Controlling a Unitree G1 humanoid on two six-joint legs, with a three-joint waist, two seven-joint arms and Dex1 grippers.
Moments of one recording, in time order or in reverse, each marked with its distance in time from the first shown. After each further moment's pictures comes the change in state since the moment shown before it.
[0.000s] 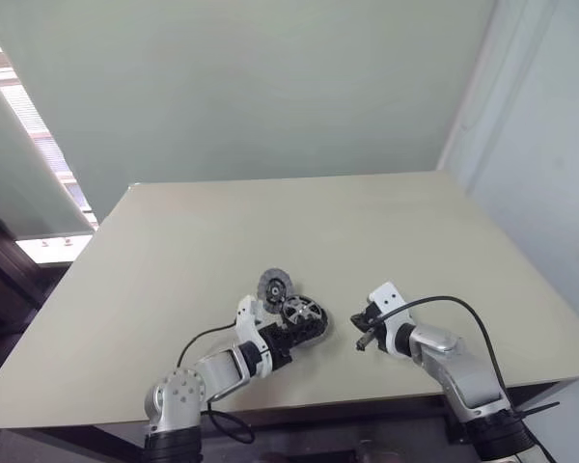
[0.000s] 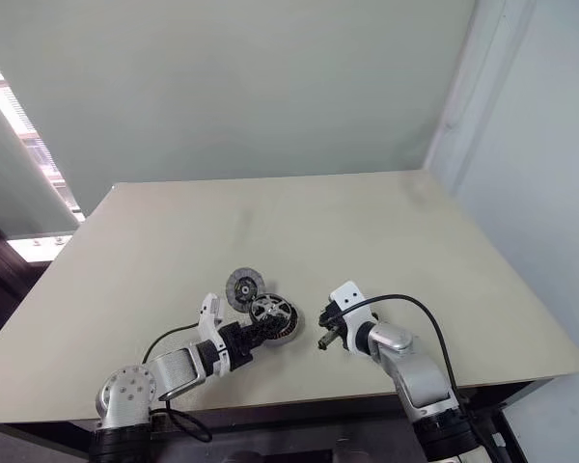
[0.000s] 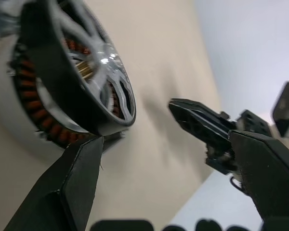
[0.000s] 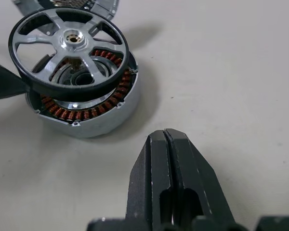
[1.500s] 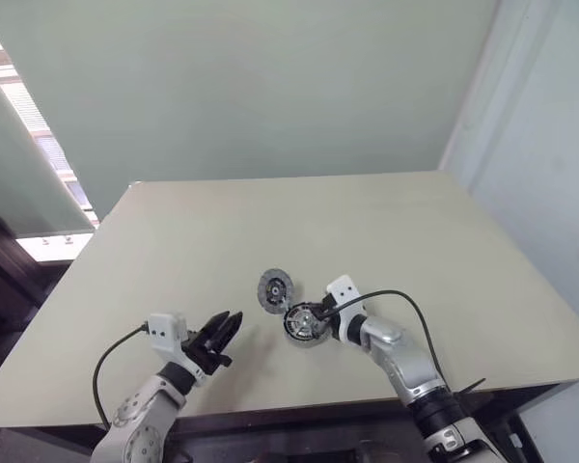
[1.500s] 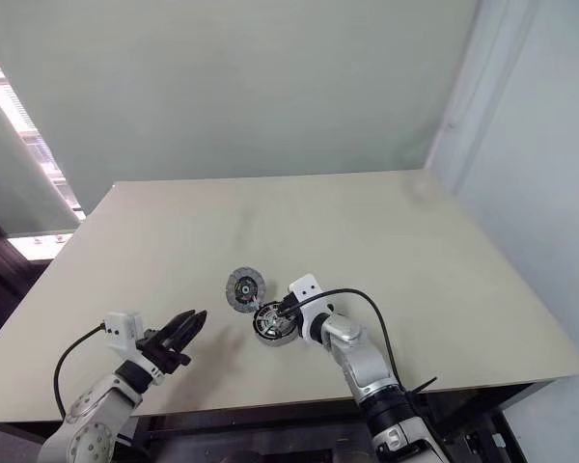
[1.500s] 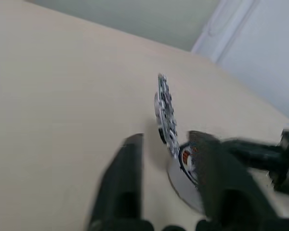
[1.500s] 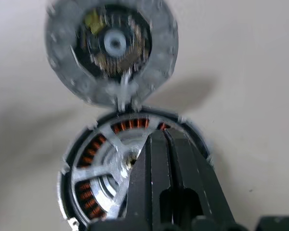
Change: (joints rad) left arm 0.295 0.181 -0.013 -0.018 0.412 -0.864 -0.407; right arm -0.162 0.259 0.072 0.416 -0.066 -0.278 -0.074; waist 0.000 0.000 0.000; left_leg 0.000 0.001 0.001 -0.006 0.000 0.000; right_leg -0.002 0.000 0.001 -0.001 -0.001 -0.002
